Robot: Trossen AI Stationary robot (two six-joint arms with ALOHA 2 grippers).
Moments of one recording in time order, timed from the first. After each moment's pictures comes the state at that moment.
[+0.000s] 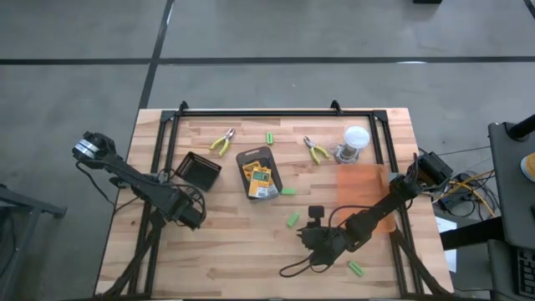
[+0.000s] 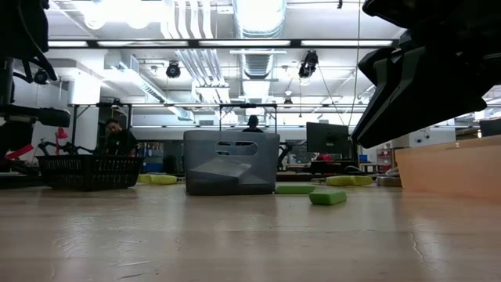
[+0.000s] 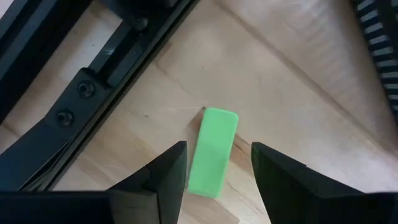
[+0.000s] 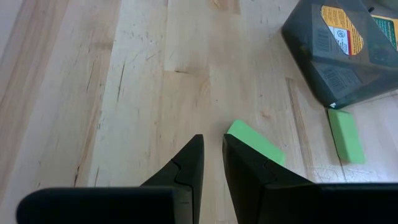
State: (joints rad) left arm -0.54 1.27 0.63 -1.12 -0.05 -2.82; right arm 0.63 1.74 0.93 -0.17 0.58 0.39
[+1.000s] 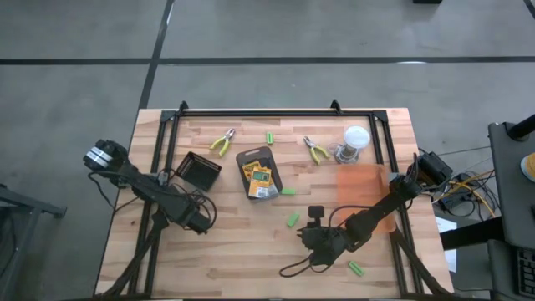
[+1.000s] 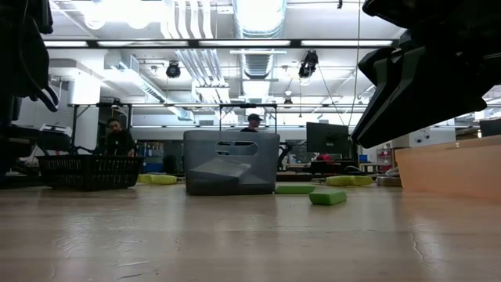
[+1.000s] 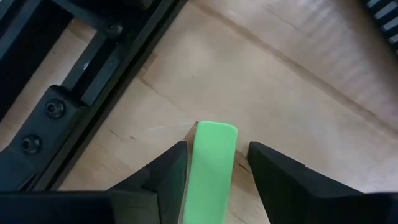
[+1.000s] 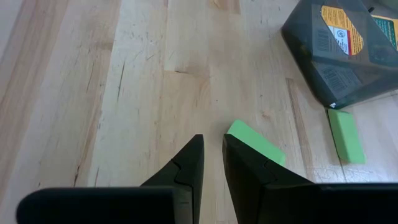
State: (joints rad) left arm -0.54 1.47 0.63 -1.04 -0.08 -2.74; right arm 0.63 1.74 0.93 -0.17 0.58 0.39
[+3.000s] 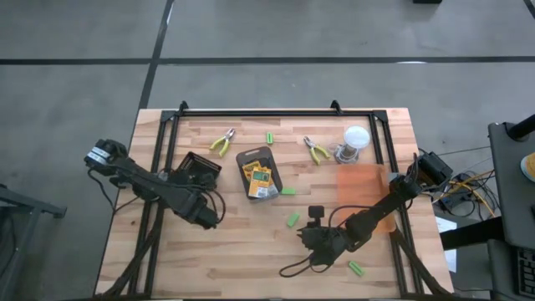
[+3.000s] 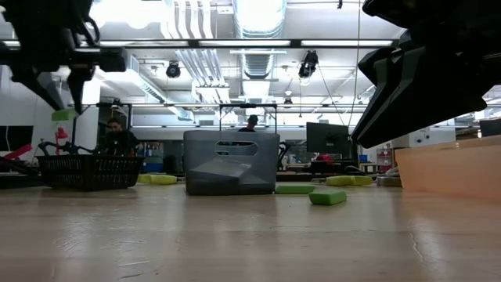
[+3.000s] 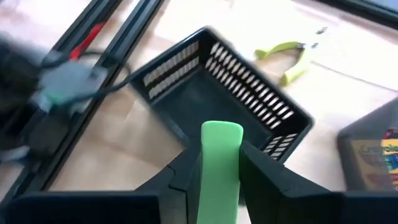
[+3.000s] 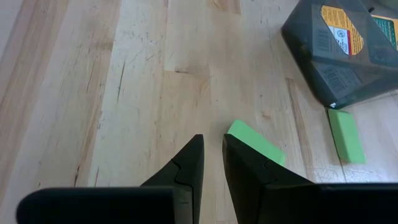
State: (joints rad) left arm -0.46 1.47 1.00 -1.53 -0.56 -2.57; right arm 0.63 1.74 0.93 -0.17 0.58 0.39
